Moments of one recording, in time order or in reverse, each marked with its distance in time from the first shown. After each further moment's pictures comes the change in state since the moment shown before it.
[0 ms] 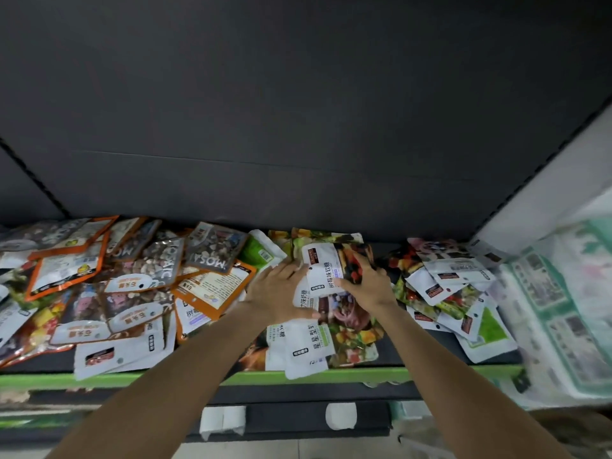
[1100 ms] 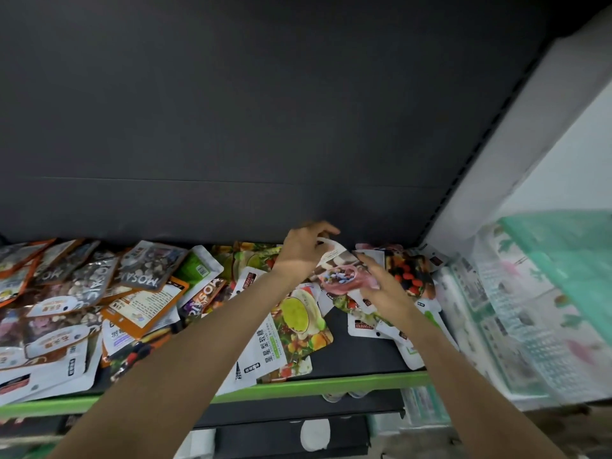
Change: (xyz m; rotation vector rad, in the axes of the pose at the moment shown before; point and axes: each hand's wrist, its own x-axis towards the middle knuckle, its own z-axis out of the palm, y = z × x) left_hand 0.080 0.144 -0.071 -0.677 0.533 0.113; right_hand -0.017 0.103 -0.100 0.460 -0.048 -0.259
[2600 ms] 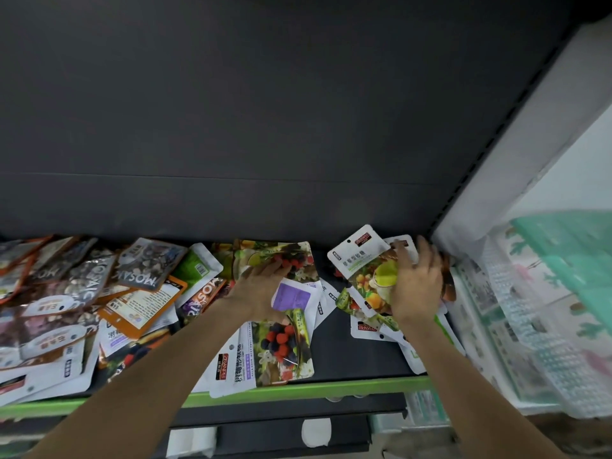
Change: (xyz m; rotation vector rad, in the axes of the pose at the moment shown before) left_hand -0.044 -0.086 -0.015 0.686 -0.545 -0.176; right_hand 0.016 0.016 -0.006 -0.812 0.583 0.040
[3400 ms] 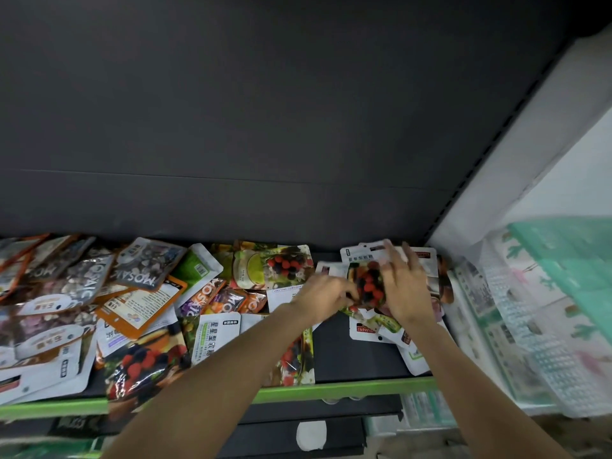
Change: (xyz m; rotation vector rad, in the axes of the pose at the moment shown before) left_hand 0.022 0.088 0.003 -0.321 0.169 0.363; right_hand -0.001 0.001 -0.002 0.250 -0.194 -0.080
